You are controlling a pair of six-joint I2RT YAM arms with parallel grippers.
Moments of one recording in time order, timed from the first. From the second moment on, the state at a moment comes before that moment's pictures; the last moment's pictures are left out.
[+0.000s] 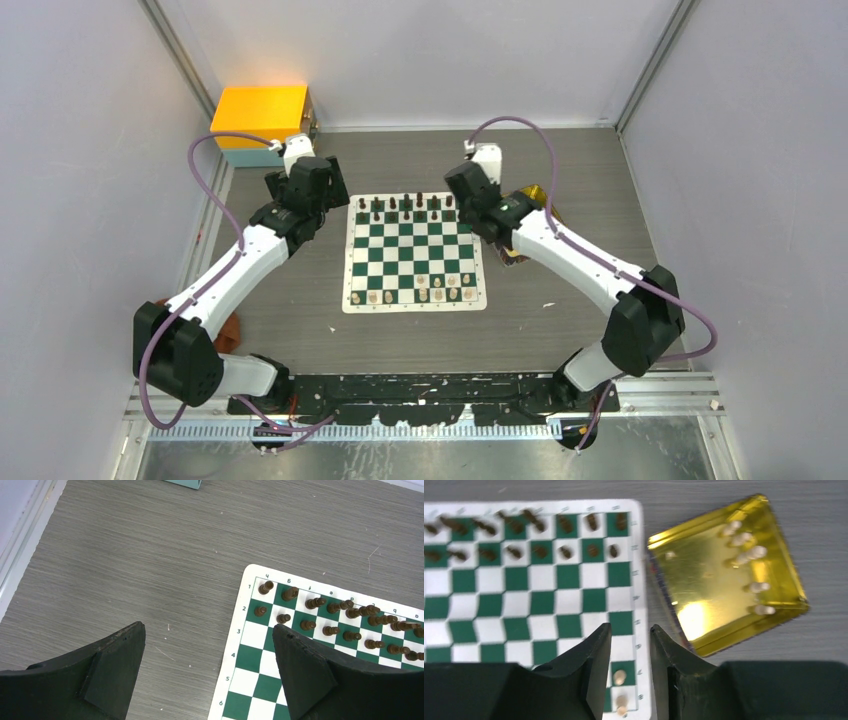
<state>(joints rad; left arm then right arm) -0.41 1.34 1.10 -0.33 -0.57 -0.43 0.74 1.51 1.29 -0.58 0.58 0.46</state>
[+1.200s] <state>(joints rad) -0.41 1.34 1.10 -0.34 -0.56 -0.43 0.18 1.83 1.37 -0.56 0.48 0.56</state>
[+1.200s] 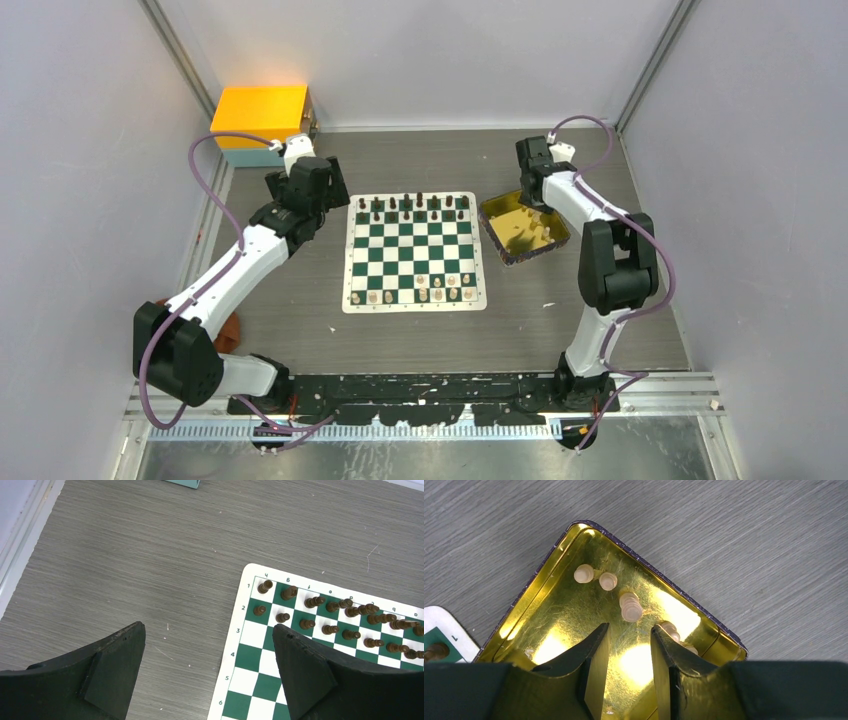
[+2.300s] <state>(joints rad) -0.41 1.34 1.10 -0.33 -0.56 -0.42 0.14 1.90 1.39 -0.55 0.43 0.56</state>
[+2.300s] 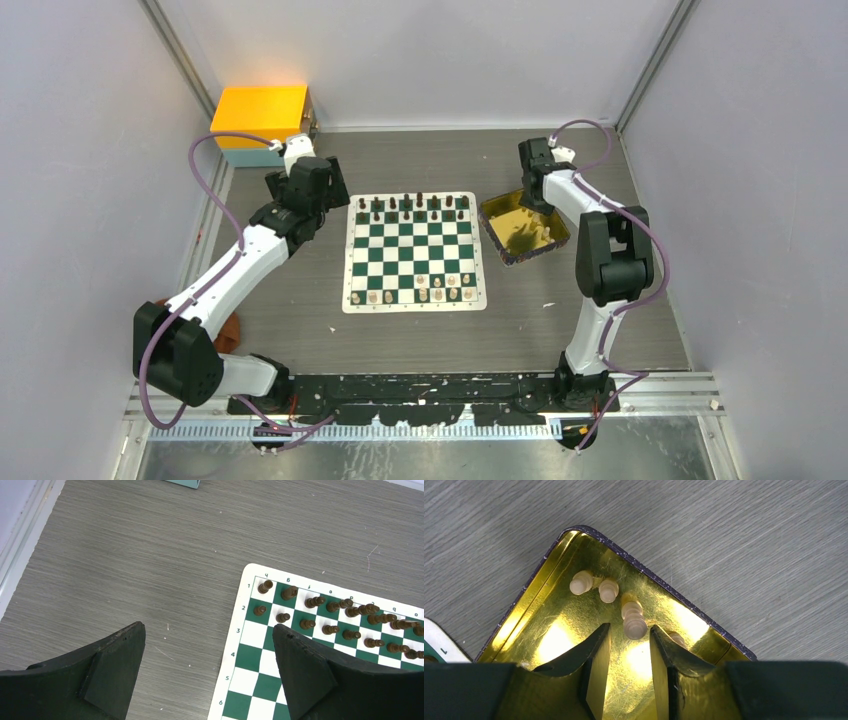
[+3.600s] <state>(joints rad) -0.41 1.35 1.10 -0.33 -0.56 -0.42 0.13 1.85 1.35 -0.51 0.32 0.62</state>
